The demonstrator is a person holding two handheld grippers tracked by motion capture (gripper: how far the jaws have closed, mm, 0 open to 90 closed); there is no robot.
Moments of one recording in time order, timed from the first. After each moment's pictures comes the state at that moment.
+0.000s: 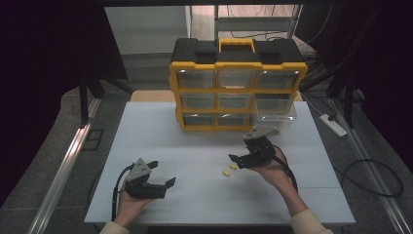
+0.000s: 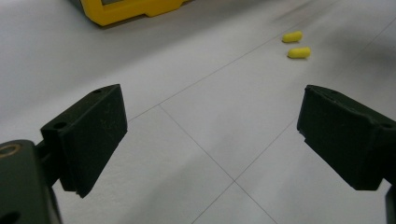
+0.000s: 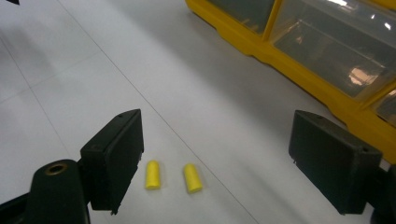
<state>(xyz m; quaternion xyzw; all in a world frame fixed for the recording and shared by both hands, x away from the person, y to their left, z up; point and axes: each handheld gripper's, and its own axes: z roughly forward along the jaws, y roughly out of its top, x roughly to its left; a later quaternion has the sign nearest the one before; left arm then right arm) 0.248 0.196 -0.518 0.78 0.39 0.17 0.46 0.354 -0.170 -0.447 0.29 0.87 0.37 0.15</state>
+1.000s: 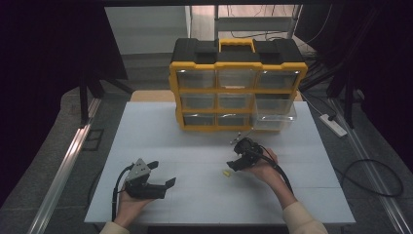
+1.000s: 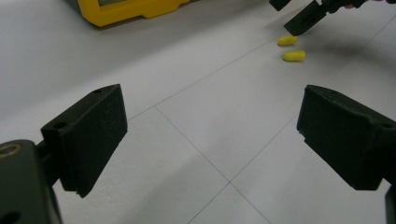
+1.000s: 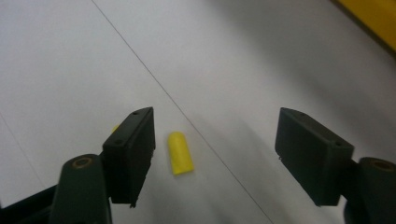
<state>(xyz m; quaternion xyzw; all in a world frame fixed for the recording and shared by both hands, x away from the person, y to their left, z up) 0.247 0.197 -0.517 0.77 0.39 0.16 0.47 0.381 -0.149 -0.495 0.29 0.92 0.24 0.11</state>
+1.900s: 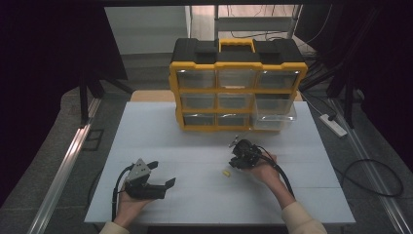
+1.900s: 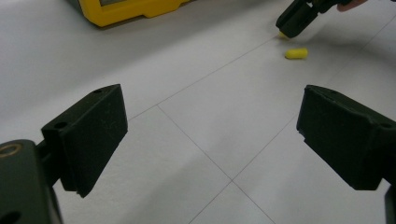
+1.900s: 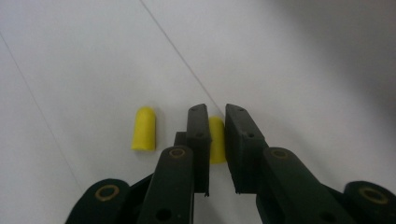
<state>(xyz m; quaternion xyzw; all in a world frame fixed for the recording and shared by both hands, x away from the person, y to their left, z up) 0.247 0.197 -0.517 0.78 0.39 0.17 0.46 0.381 -0.148 -0.497 0.27 0.93 0.24 0.06</state>
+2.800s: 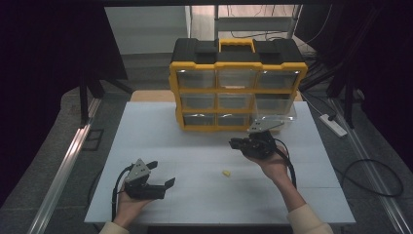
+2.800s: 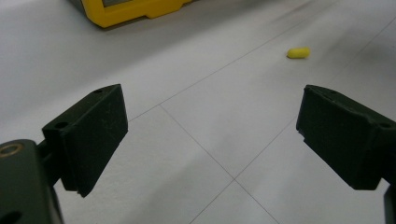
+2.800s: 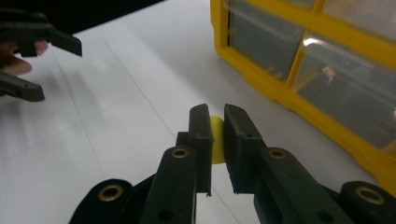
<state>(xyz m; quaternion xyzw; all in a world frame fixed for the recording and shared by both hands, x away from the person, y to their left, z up) 0.246 0.198 -0.517 0.78 0.39 0.17 0.46 0.359 -0.174 -0.425 0.26 0.84 0.46 0.11</state>
